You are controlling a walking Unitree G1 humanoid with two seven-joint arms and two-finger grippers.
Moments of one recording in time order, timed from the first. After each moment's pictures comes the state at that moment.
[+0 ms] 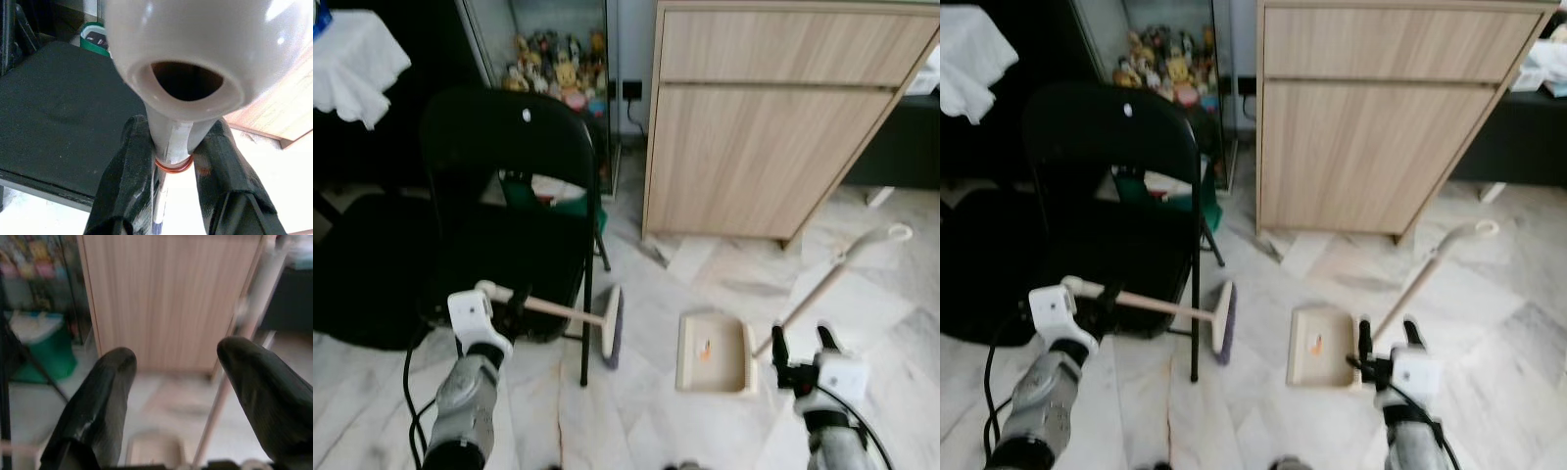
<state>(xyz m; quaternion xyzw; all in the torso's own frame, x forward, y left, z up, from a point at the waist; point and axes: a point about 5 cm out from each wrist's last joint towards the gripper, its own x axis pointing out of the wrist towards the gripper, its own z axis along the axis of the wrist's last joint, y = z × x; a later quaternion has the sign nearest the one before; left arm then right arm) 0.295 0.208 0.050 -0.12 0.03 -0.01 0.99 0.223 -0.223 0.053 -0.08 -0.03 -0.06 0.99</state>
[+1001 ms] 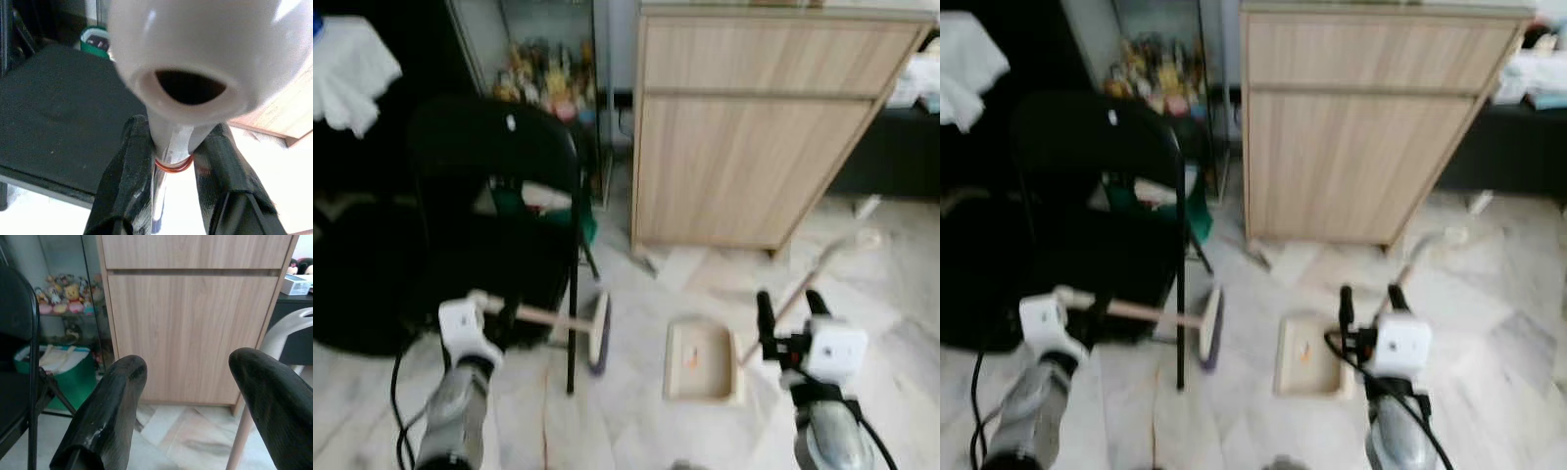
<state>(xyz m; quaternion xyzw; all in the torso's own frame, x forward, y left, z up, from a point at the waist) 0.284 0.216 0.044 -0.10 0.04 0.00 0.99 0.226 -0.186 0.095 -0.05 -0.03 -0.04 1.00</state>
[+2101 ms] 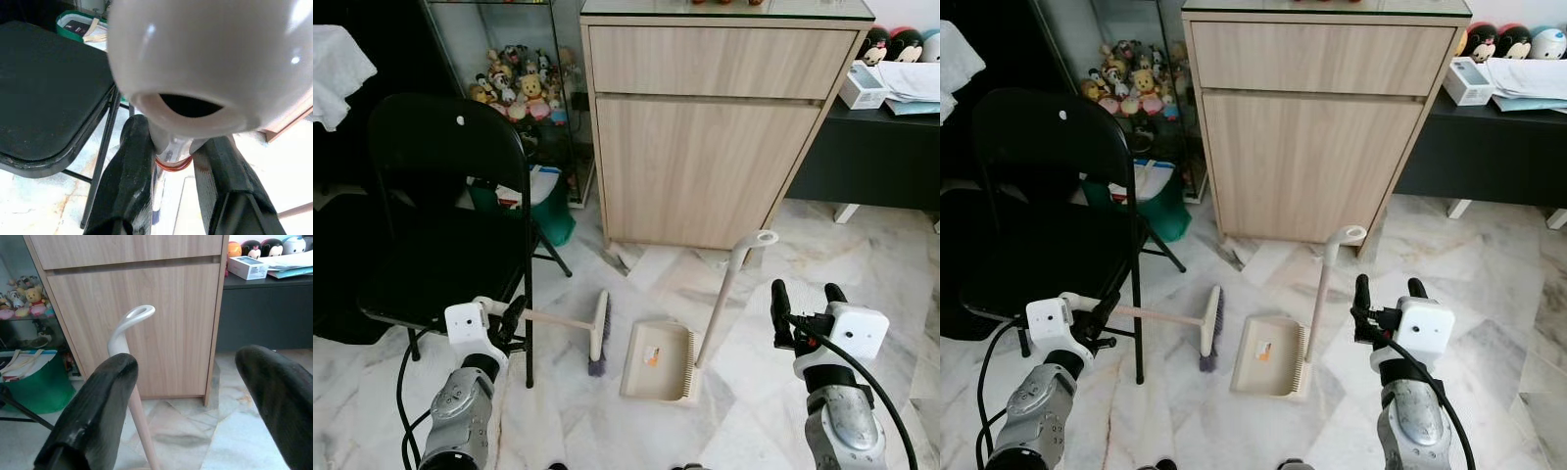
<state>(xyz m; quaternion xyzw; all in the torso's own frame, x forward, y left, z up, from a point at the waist) 0.286 0.212 0.040 -0.10 0.05 0.00 0.99 0.242 -0.208 0.096 -0.01 -0.01 -0.08 1.00</state>
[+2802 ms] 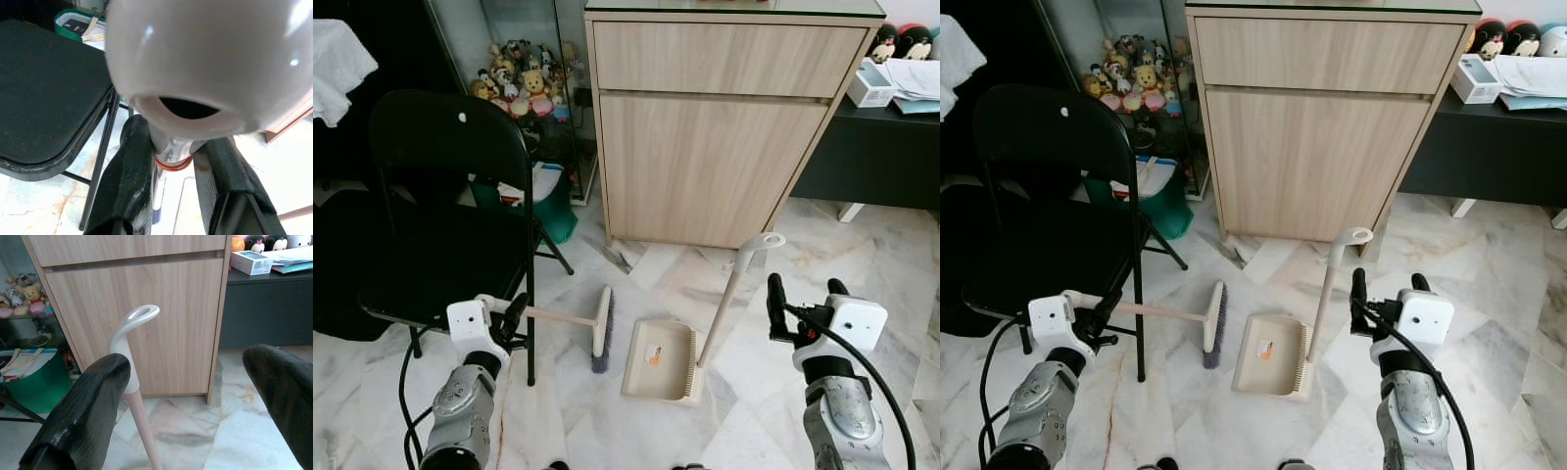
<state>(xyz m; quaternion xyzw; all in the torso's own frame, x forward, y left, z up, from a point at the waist) 0.289 0.211 0.041 -0.10 0.05 0.00 0.99 0.249 -0.209 0.097 0.00 -0.01 -0.08 1.00</state>
